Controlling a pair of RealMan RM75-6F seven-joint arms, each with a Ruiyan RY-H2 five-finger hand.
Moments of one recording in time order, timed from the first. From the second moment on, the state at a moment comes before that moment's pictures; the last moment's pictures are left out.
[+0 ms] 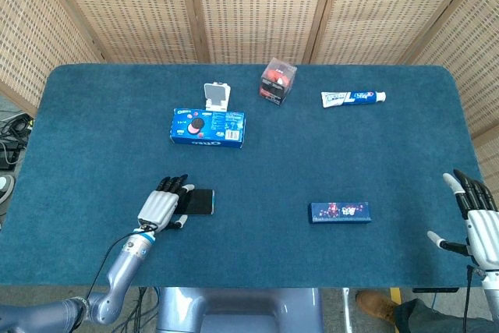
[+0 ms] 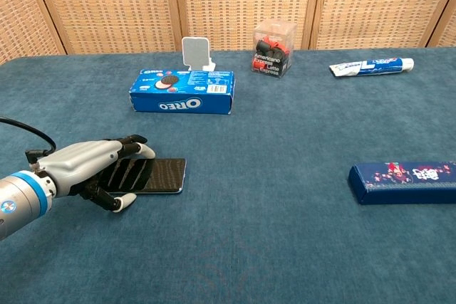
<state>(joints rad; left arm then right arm) -0.53 -1.75 -0.11 -1.34 1.14 0.98 0.39 0.09 -1.06 0.08 -1.54 -1.52 1.49 0.26</state>
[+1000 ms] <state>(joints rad) -0.69 -1.65 -0.17 -1.45 0.90 0.92 0.67 0.09 -1.06 0.07 -1.54 -1.52 1.47 0.25</state>
